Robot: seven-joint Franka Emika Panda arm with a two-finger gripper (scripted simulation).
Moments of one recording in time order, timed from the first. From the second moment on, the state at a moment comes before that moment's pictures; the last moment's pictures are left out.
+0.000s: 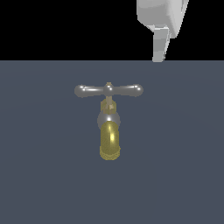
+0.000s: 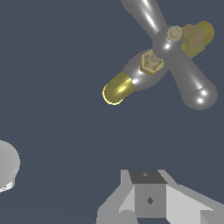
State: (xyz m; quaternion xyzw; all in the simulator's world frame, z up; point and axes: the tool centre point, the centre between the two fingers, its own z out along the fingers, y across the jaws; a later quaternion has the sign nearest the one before) arm -0.164 -0.089 0.299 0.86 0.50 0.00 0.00
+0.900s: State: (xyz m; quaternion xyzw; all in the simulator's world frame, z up) arm -0.111 -0.093 0.227 0.75 0.66 0.00 0.00
